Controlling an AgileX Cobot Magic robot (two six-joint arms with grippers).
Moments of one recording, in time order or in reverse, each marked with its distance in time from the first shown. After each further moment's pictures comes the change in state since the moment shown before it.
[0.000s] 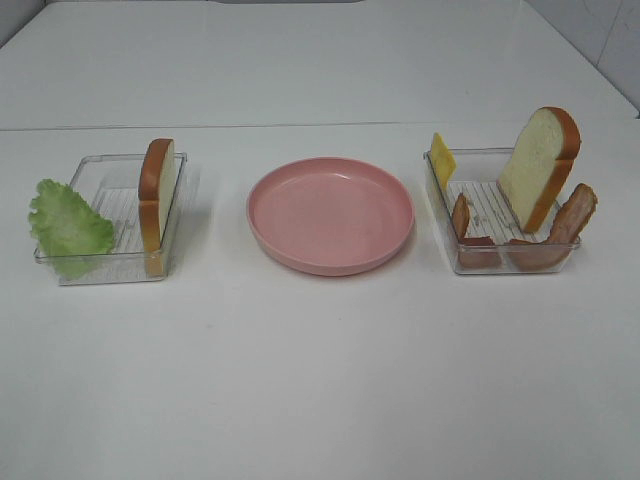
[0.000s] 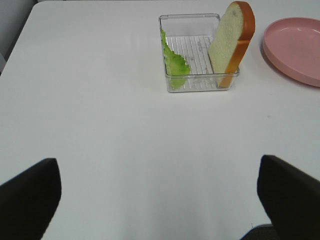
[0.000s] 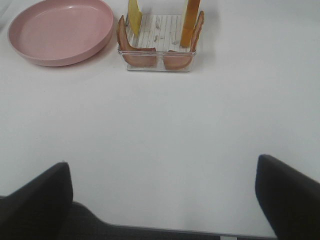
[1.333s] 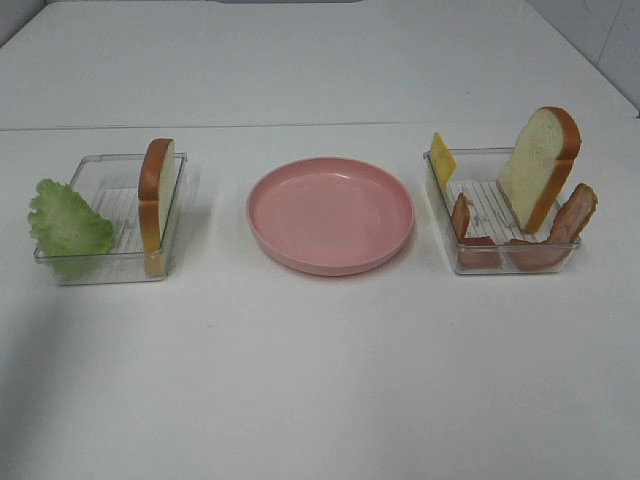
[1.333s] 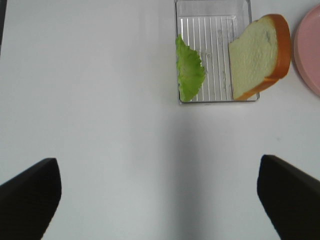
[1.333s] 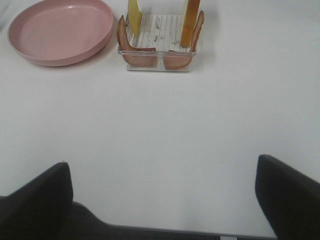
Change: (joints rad) left arm 0.000 1.176 -0.829 0.040 0.134 -0.027; right arm 0.000 0.000 0.000 0.000 0.000 0.000
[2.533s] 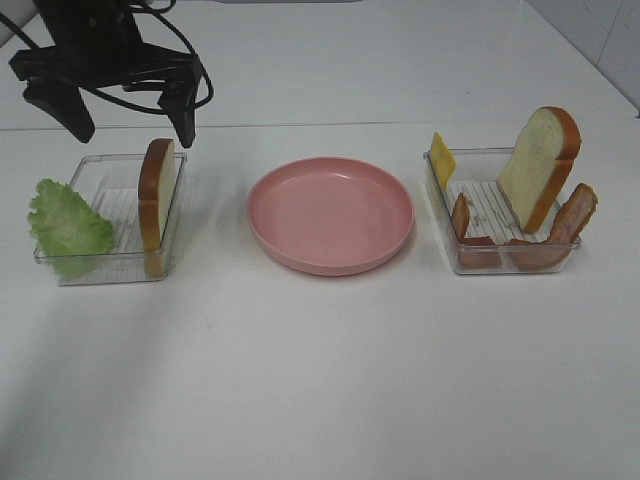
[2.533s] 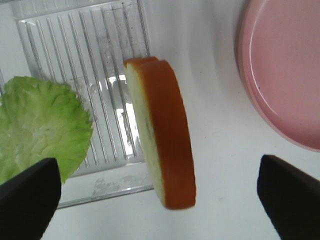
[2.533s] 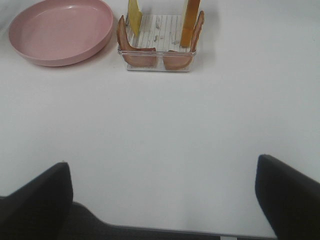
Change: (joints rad) left arm -0.387 0.865 -0.525 0.029 0.003 -0.213; right arm 0.000 0.000 0.000 0.000 0.000 0.000
